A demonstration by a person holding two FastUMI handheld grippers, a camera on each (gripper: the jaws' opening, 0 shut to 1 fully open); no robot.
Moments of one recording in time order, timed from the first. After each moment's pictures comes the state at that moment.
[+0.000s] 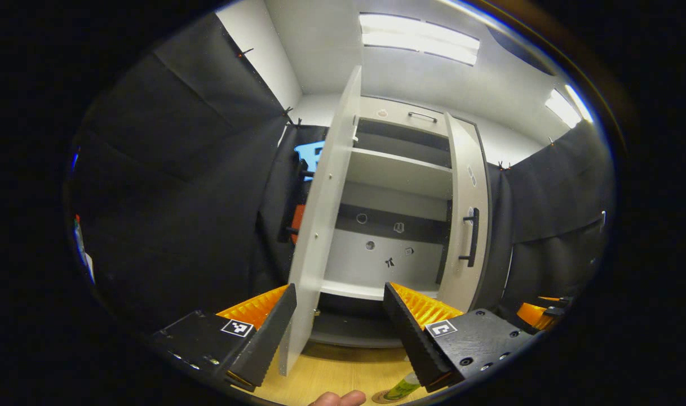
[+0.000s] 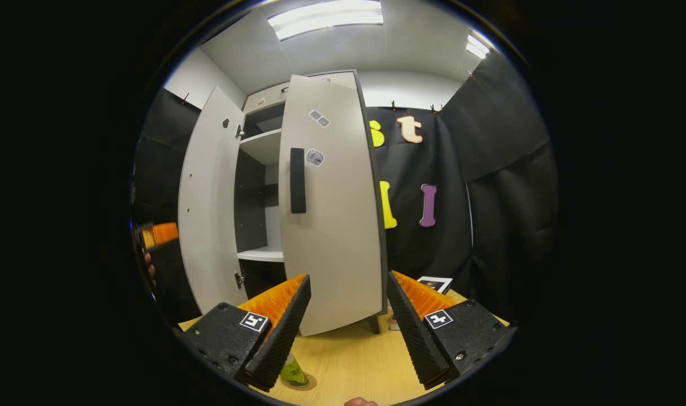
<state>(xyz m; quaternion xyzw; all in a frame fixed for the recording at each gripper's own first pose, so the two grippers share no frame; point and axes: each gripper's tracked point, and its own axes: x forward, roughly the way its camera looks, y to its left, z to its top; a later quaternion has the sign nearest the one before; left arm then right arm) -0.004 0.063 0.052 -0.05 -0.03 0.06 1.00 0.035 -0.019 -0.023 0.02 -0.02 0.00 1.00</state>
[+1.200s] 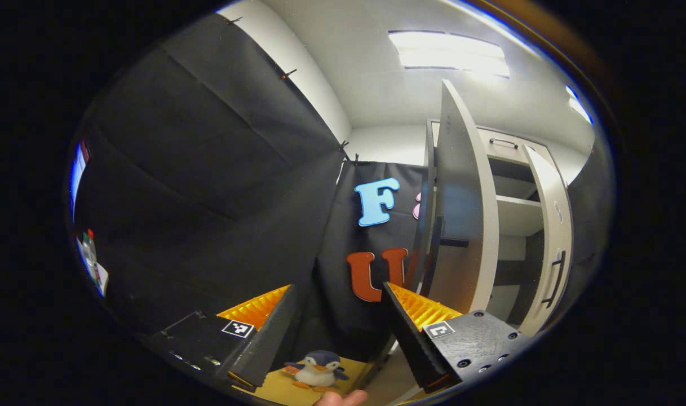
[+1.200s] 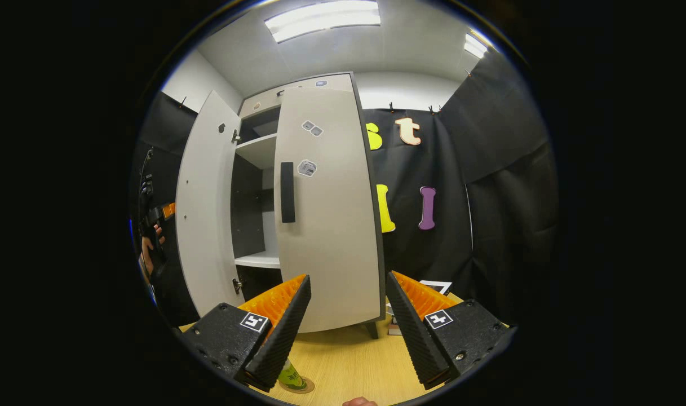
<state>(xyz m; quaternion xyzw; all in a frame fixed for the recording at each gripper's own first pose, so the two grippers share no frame) 0.086 0.189 0.097 -0.09 -0.12 0.17 0.97 0.039 -0.040 -0.014 0.03 -0.02 -0.02 1.00</state>
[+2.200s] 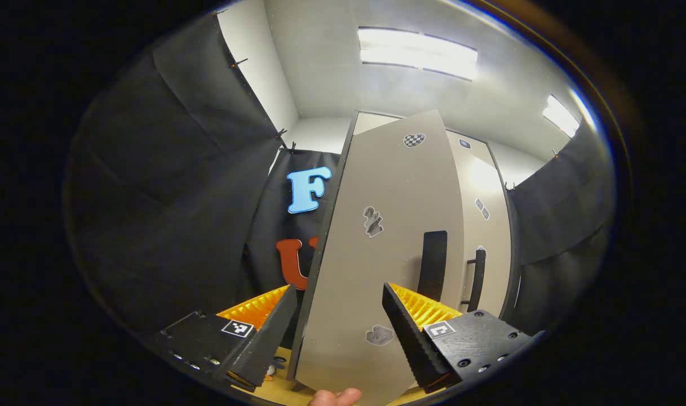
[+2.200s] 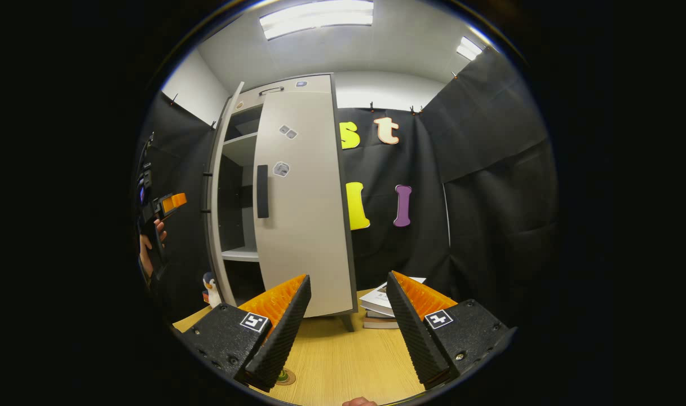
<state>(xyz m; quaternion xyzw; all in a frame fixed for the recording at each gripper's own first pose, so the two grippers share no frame) 0.112 0.060 0.100 -0.05 -0.11 0.04 0.99 0.008 -0.085 -0.016 0.03 -0.02 -0.08 1.00</state>
